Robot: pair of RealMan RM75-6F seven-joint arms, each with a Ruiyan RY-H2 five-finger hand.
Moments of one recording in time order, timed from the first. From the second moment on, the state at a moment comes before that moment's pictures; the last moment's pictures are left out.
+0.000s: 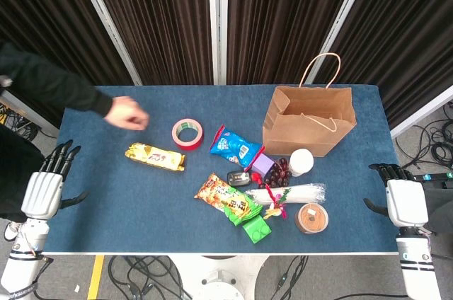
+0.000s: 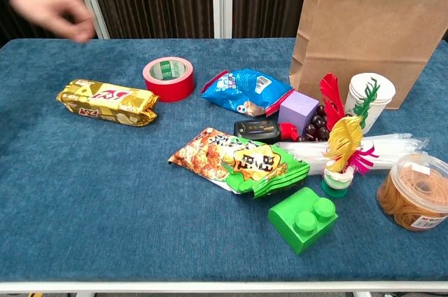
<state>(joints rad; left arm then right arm) -0.21 -1.35 -0.07 -1.33 1.55 1.51 -0.11 0.16 -1.23 0.12 -1.63 -1.36 1.42 -0.20</state>
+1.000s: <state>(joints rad) -0.21 -1.36 -0.07 -1.32 1.55 1.51 -0.13 0.18 -1.01 0.00 -1.92 -1.36 1.22 -0.35</state>
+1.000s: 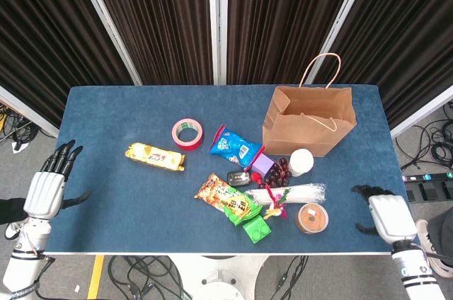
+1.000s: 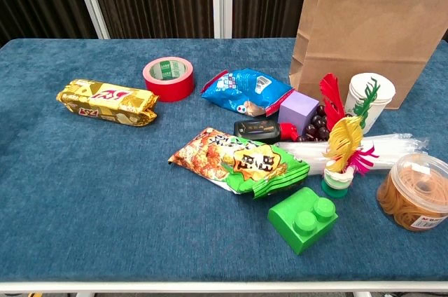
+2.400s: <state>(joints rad) -0.20 -1.37 -0.06 -1.28 1.55 1.51 -0.17 0.34 -1.30 -0.03 -1.86 -1.20 1.10 -0.66</state>
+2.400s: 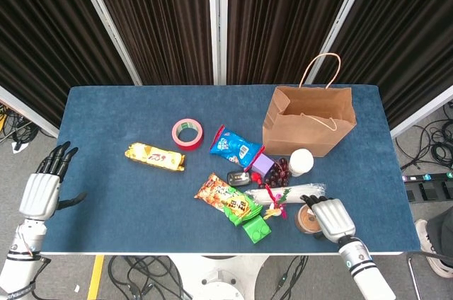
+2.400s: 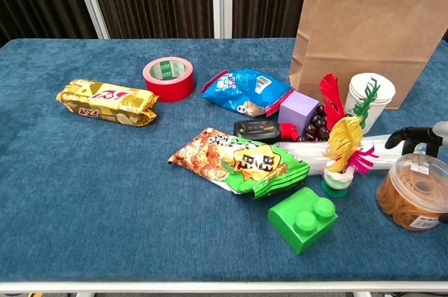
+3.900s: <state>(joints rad) -0.22 -1.37 -0.06 -1.28 1.56 1.51 -0.17 0.53 -0.79 0.42 -2.28 -0.97 1.42 -0.62</state>
